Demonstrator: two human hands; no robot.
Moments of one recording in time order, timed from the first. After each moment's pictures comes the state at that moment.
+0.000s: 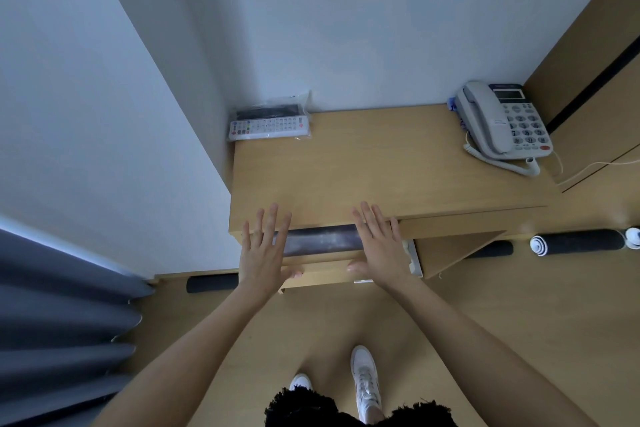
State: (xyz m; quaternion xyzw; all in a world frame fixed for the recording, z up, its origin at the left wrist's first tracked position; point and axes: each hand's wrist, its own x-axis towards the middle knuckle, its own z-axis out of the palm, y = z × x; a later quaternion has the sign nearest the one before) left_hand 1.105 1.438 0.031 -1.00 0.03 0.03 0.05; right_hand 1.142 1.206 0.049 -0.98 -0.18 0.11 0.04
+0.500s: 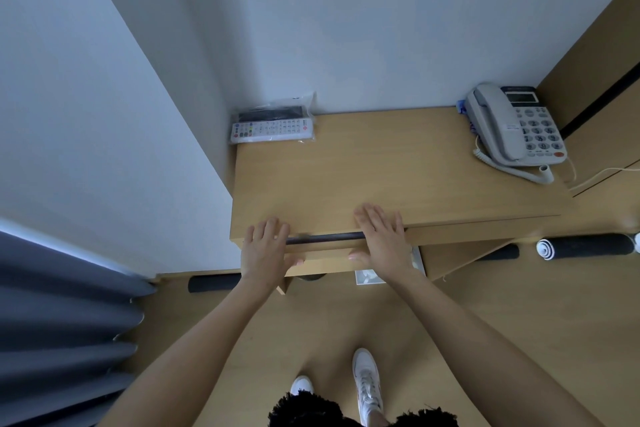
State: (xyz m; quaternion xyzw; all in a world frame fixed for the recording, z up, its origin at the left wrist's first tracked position) left_hand 1.132 1.443 0.027 -1.00 0.03 -0.04 0.05; right_hand 1.175 1.209 0.039 -0.98 -0.16 0.11 0.05
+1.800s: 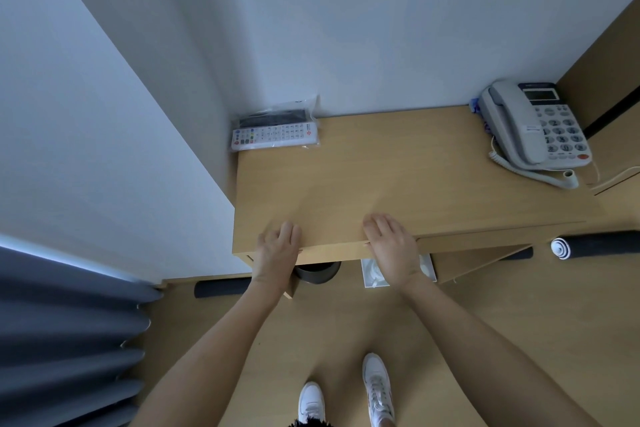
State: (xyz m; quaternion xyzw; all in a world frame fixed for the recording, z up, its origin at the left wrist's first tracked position) left_hand 1.164 1.439 0.021 -0.99 0.06 -0.03 0.11; right_hand 1.199 1.212 0.008 -0.97 -0.21 -0.11 0.03
